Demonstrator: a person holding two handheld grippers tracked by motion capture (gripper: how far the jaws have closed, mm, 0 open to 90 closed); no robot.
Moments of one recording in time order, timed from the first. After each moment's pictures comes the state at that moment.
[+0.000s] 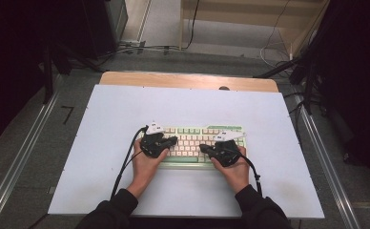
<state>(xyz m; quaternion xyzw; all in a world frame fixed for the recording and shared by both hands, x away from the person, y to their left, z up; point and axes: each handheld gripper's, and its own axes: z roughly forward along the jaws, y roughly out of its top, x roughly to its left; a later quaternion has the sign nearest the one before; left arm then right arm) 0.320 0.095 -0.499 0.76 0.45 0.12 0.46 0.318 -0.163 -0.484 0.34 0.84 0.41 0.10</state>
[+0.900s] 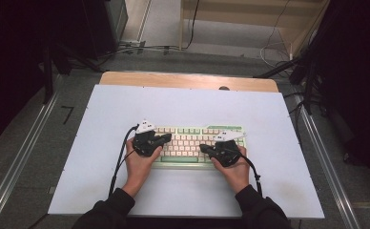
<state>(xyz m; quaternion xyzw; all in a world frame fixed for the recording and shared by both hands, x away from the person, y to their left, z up) 0.314 0.116 -0.490 0.73 0.47 0.12 0.48 0.318 -0.164 -0.484 0.34 0.84 0.41 0.10</state>
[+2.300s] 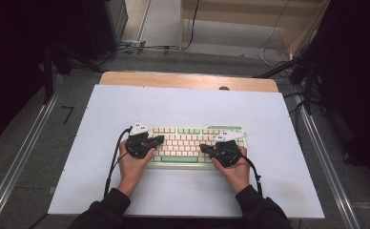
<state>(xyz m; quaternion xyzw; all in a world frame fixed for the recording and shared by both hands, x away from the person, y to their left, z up) 0.310 0.132 -0.498 0.73 0.48 0.13 0.46 0.317 -0.164 -0.483 0.34 0.84 0.41 0.10</state>
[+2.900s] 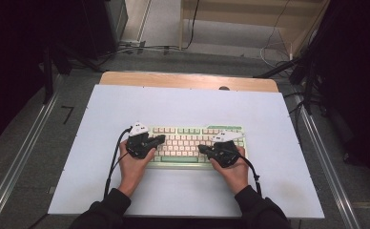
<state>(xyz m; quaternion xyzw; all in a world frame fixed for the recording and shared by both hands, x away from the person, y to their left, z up) 0.308 0.131 -0.494 0.73 0.47 0.13 0.48 0.316 -0.159 -0.483 0.33 0.85 0.41 0.10</state>
